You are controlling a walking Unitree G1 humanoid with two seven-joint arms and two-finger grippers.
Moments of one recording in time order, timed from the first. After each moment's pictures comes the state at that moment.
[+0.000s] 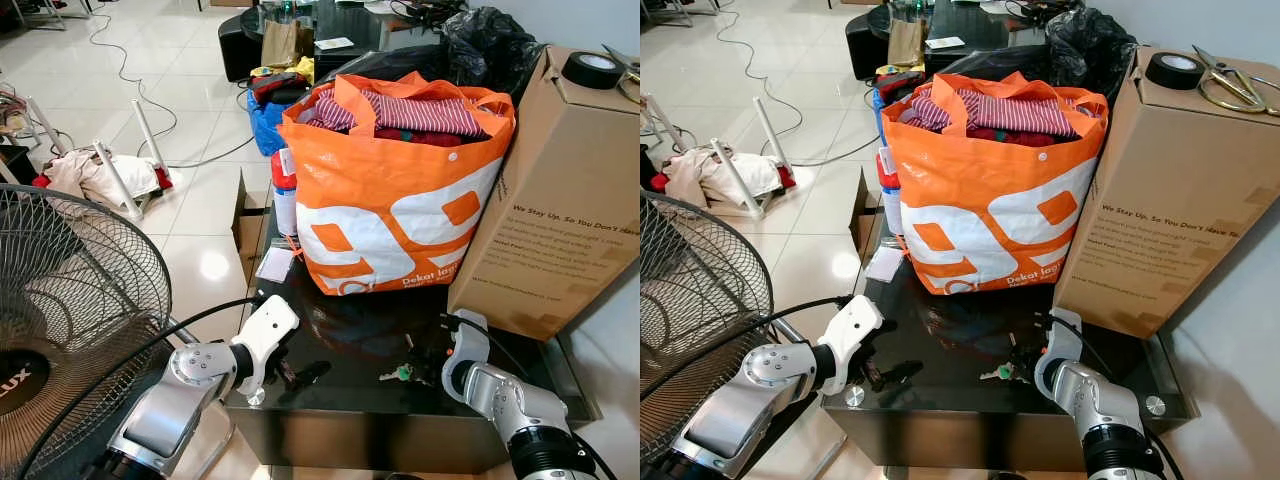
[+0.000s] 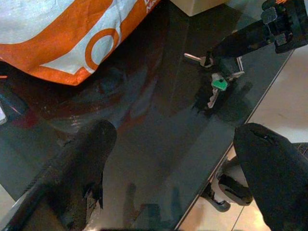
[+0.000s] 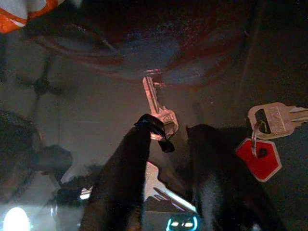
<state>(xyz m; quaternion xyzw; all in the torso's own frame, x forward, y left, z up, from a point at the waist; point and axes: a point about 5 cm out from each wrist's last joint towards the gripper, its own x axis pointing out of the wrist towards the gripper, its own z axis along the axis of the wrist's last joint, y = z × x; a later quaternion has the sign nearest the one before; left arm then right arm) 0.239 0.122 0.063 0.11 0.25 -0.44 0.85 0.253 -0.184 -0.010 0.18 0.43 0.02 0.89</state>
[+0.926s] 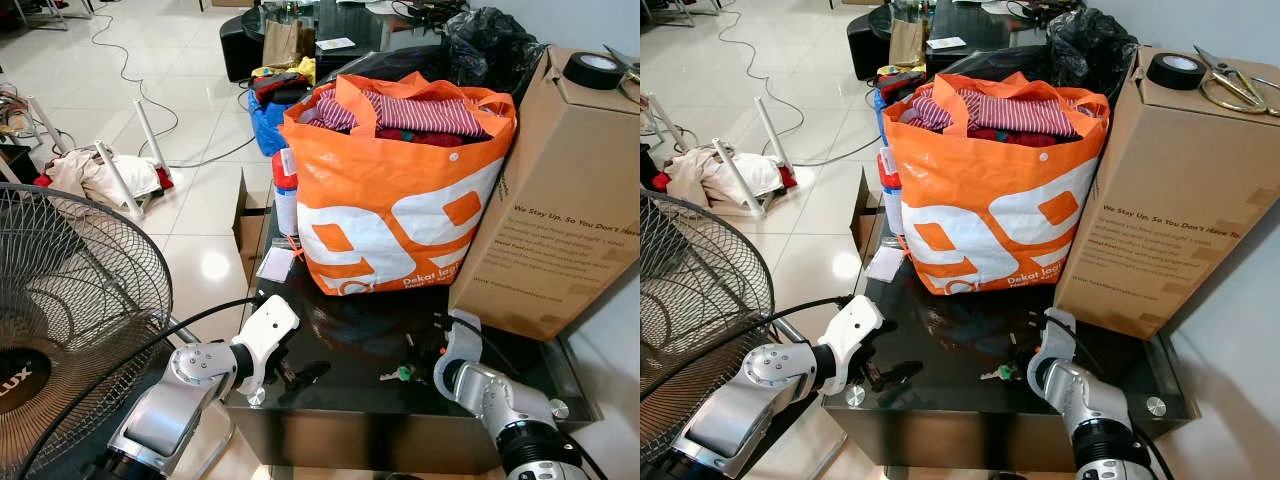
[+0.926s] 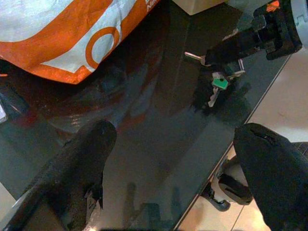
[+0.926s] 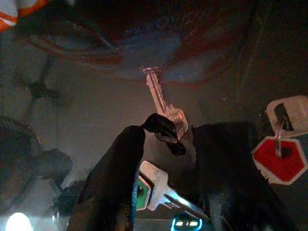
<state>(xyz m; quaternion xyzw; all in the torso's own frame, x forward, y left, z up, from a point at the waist) 0.239 0.122 0.063 0.11 0.25 -0.44 0.85 0.256 -0.173 -0.018 0.19 0.43 0.00 0.88</state>
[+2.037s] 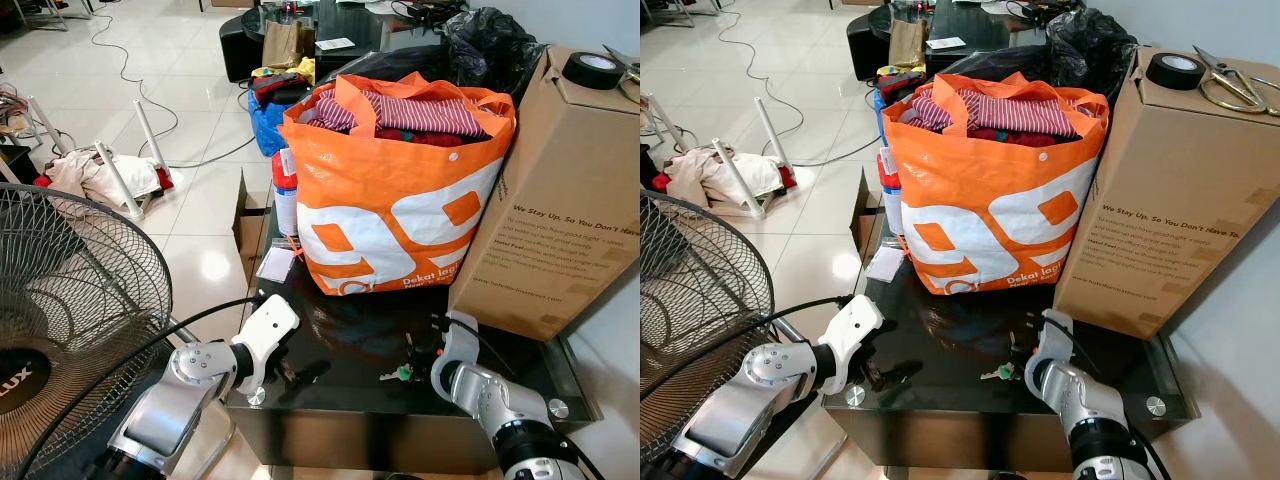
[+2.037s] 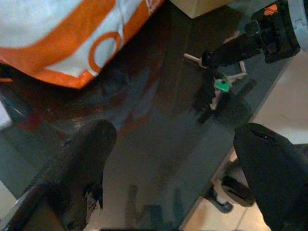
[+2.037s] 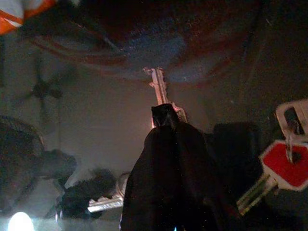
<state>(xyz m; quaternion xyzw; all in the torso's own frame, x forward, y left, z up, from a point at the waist) 0.243 0.122 0.065 0.12 0.25 -0.44 0.86 0.259 -0.171 -0.017 0.19 0.43 0.01 0.88</state>
